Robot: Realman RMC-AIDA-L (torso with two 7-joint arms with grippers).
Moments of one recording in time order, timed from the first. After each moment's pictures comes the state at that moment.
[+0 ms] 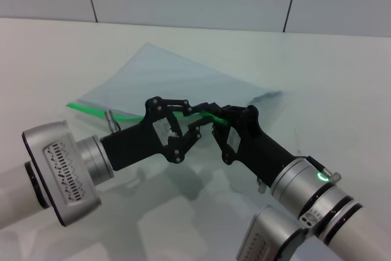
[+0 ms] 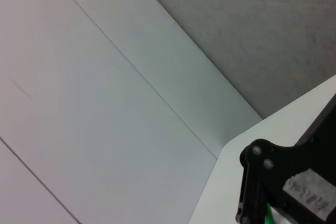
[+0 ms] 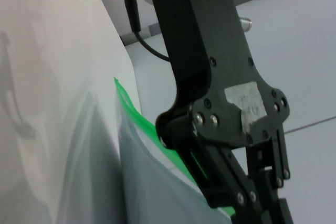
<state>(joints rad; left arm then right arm) -0.62 -2.04 1.00 -0.05 1.24 1.45 0.19 0.51 2.05 -2.88 -0.73 1.13 -0.85 -1.47</state>
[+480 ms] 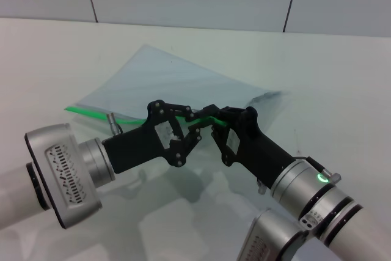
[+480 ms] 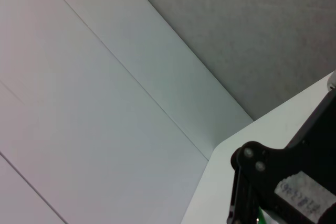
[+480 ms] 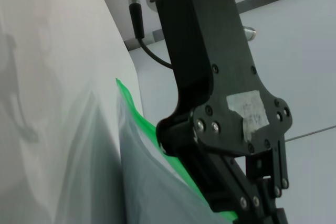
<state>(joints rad) -0.62 -2.04 1.00 -0.05 1.26 1.44 0.19 0.51 2.05 -2.88 -0.72 1.11 -0.85 -1.46</state>
